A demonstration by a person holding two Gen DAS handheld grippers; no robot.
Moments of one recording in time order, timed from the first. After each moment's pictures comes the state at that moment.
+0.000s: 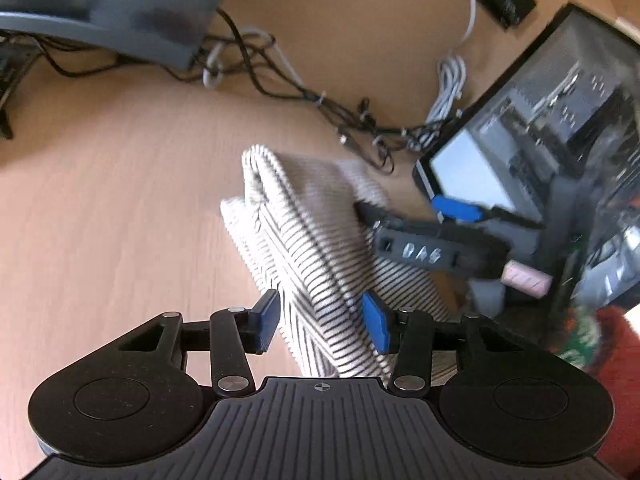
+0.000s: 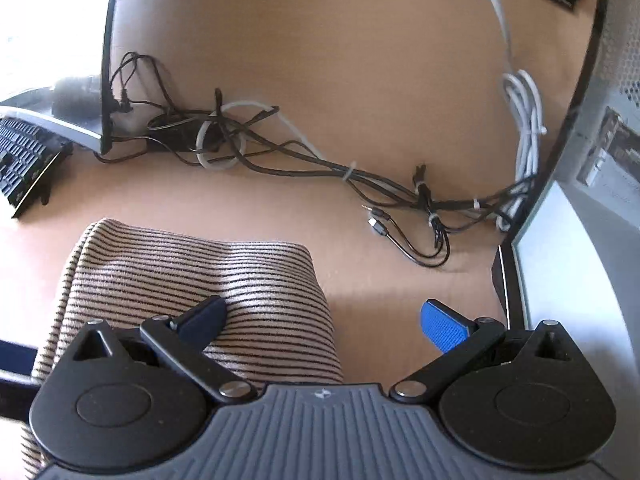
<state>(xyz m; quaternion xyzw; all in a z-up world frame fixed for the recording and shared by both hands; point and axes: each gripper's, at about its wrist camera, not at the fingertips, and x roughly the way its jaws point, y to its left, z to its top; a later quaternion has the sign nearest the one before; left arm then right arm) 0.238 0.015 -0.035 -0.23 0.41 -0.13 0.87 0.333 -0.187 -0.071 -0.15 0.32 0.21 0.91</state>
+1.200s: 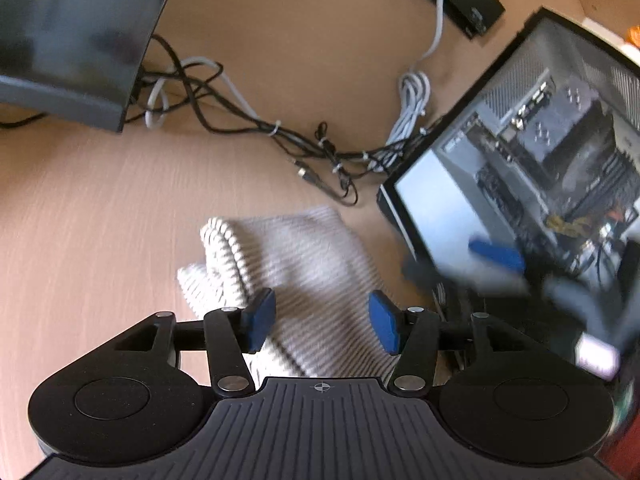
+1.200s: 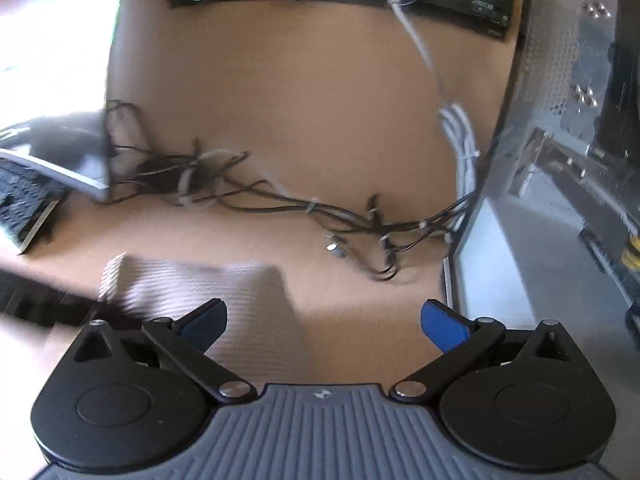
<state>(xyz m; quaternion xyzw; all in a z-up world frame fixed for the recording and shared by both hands) 0.283 0.008 -0.036 -0.21 0.39 -0.20 0.87 0.302 -0.211 -0.035 -0.13 0.30 0.16 0.93</state>
